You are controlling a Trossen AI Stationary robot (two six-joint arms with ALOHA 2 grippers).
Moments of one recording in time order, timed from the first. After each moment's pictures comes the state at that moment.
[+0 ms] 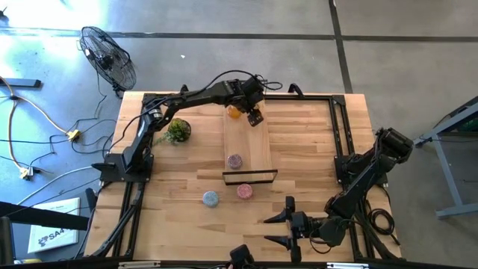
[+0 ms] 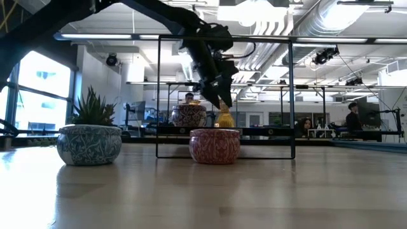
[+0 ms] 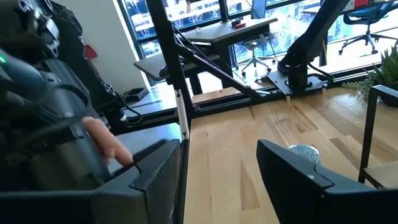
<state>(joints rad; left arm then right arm) 0.43 2.16 1.97 -0.76 -0.04 -0.05 0.86 1.61 0.95 0.53 0.81 0.39</state>
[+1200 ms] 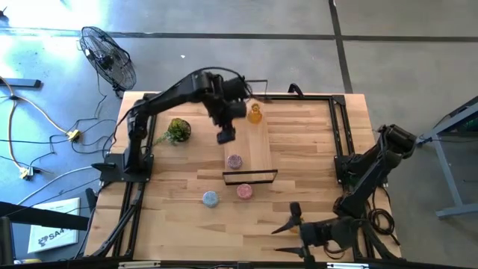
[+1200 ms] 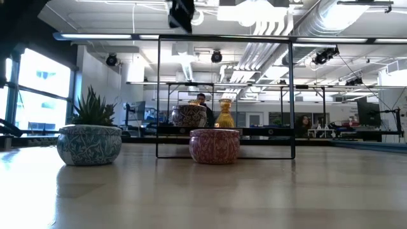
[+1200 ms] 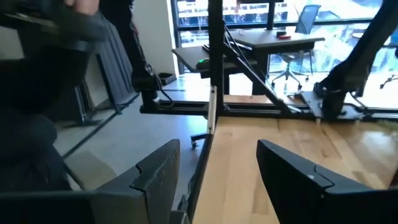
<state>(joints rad) 0.24 1.95 2.32 -1.57 0.28 0.01 0.93 1.54 0.95 0.49 0.71 0.17</state>
